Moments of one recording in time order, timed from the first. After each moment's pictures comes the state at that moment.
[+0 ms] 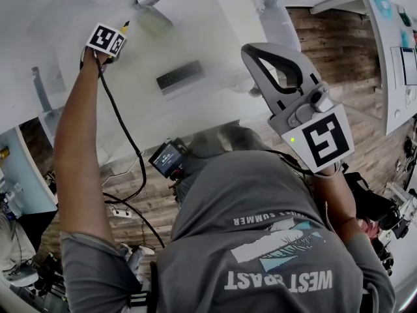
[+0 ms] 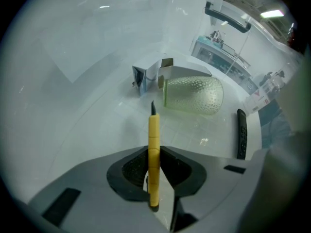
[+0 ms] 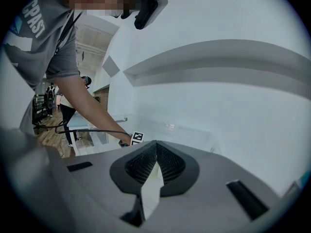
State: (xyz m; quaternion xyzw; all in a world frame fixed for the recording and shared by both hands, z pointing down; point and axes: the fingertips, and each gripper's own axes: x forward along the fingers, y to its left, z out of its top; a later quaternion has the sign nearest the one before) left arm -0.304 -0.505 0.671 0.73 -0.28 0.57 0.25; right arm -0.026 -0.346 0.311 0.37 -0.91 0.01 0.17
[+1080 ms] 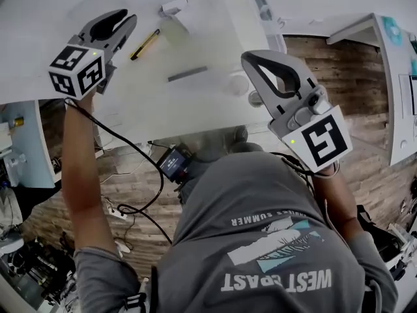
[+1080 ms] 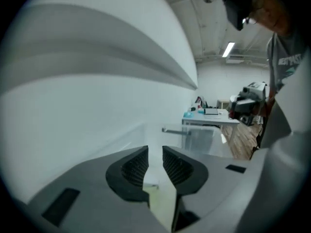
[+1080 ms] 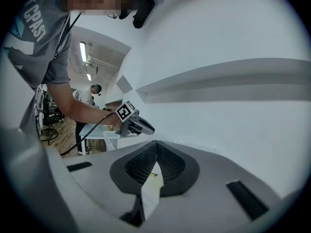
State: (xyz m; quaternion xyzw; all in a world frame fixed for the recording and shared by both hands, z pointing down) left arm -0.203 -0.434 0.314 0.89 -0.38 0.22 0.06; right arm -0.007 -0.301 0.258 0.31 -0.95 -0.03 0.09
